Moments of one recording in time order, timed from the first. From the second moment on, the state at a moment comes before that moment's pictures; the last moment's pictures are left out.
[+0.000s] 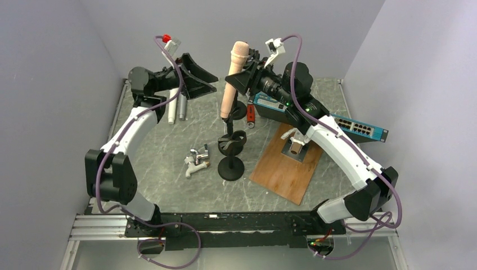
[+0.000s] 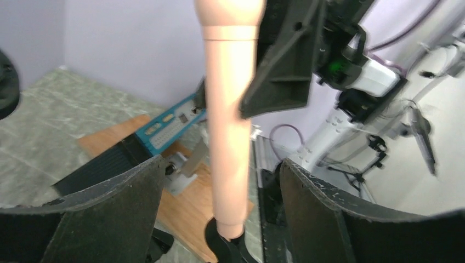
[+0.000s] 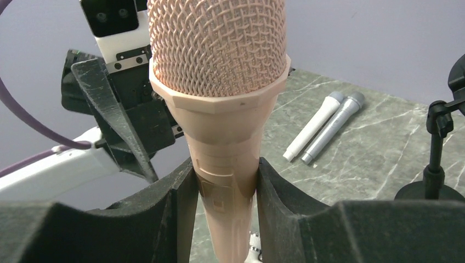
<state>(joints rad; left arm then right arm) -0.18 1.59 1.31 1.02 1.25 -1.13 0.60 1.42 1.50 0.01 -0.32 0.53</state>
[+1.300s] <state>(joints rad) -0.38 1.47 1.47 -0.18 0.95 -0.21 0.59 1.38 1.30 0.20 -0.40 0.63</state>
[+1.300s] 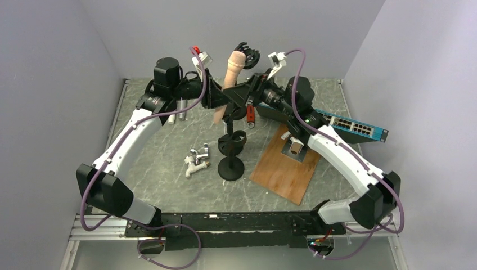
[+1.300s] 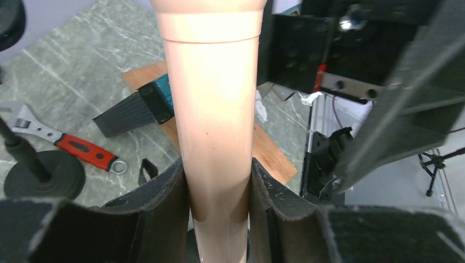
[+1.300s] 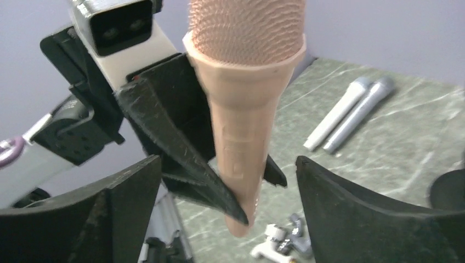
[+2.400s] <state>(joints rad) -0.02 1.54 1.45 -0.61 0.07 -0.13 0.59 0.67 1.07 0.01 0.25 0.00</state>
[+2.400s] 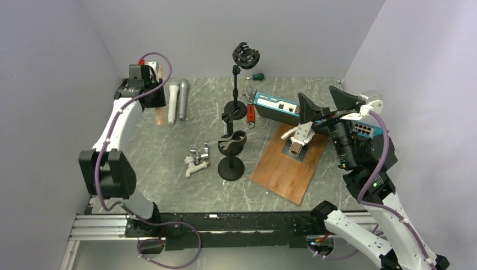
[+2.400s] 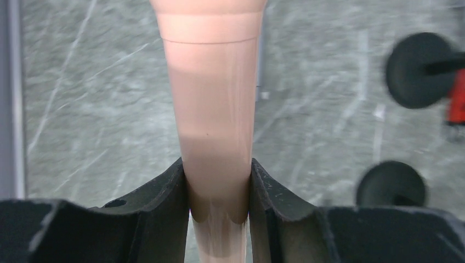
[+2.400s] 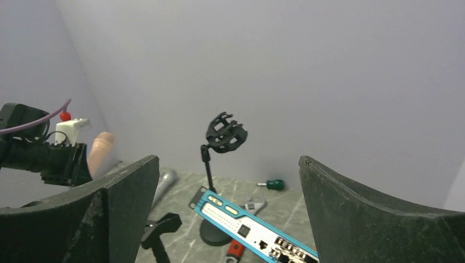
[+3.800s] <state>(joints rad) 0.17 2.33 1.97 -0.89 0.33 -0.08 0.59 0.76 1.05 0.02 0.12 0.06</state>
